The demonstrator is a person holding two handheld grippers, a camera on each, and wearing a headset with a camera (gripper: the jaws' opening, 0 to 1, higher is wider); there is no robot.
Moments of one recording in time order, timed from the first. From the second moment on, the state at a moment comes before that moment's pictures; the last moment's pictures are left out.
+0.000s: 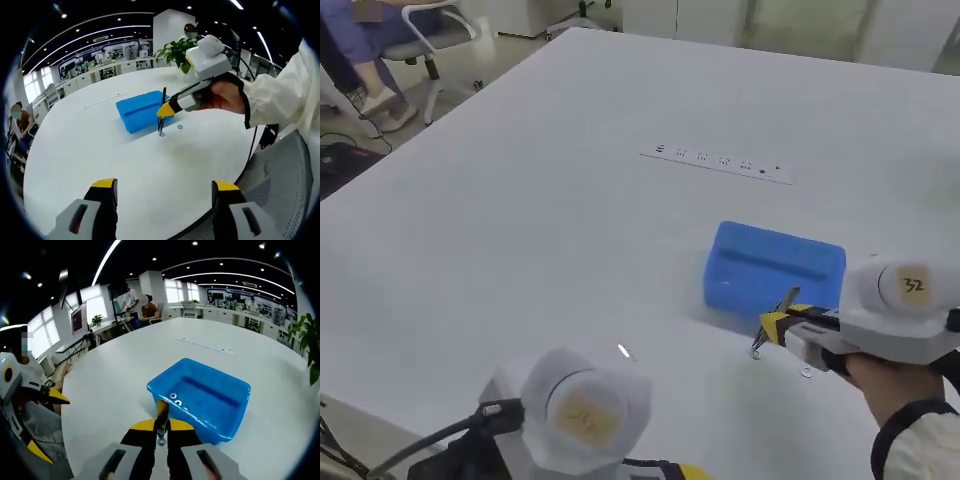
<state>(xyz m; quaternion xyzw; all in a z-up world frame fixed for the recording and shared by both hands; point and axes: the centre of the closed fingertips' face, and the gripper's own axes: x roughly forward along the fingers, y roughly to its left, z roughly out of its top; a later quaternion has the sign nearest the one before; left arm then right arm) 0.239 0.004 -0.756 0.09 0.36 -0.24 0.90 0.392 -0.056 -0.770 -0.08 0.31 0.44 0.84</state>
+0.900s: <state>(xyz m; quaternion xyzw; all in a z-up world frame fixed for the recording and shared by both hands) 0.239 0.003 -0.756 0.09 0.36 -0.24 0.89 0.390 -0.059 -0.772 -0.09 0.31 0.43 0.84</state>
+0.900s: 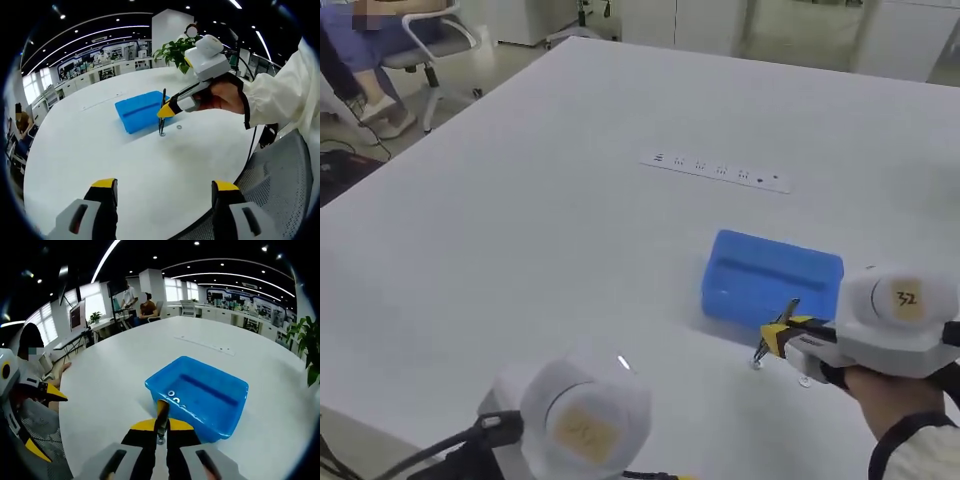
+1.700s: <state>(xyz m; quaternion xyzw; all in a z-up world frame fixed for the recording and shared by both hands) 0.238 0.002 -0.758 0.09 0.36 -0.24 0.89 0.433 -0.057 -0.702 -0.05 0.24 0.41 0.88</state>
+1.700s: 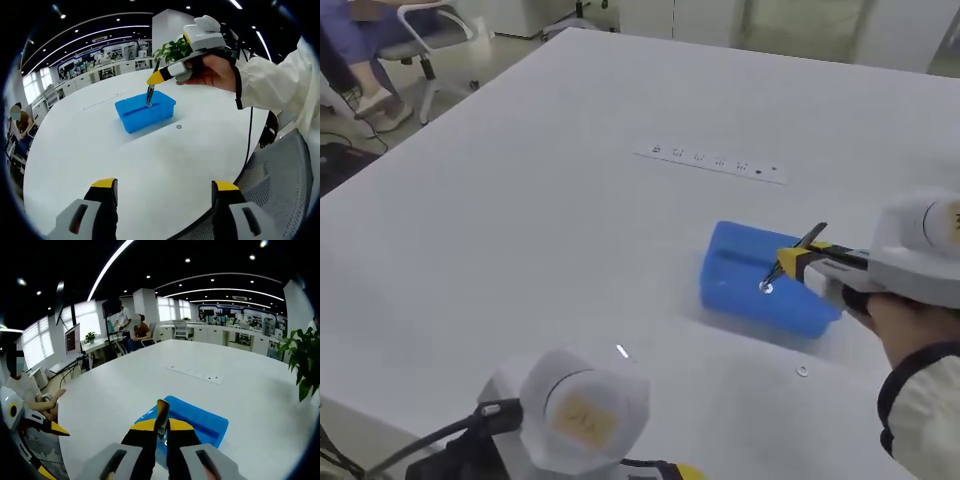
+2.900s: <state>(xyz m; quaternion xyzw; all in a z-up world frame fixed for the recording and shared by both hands) 0.239 0.006 -0.759 0.09 0.37 -0.24 0.89 0.448 -0.068 -0.764 -0.09 0.29 0.39 0.87</state>
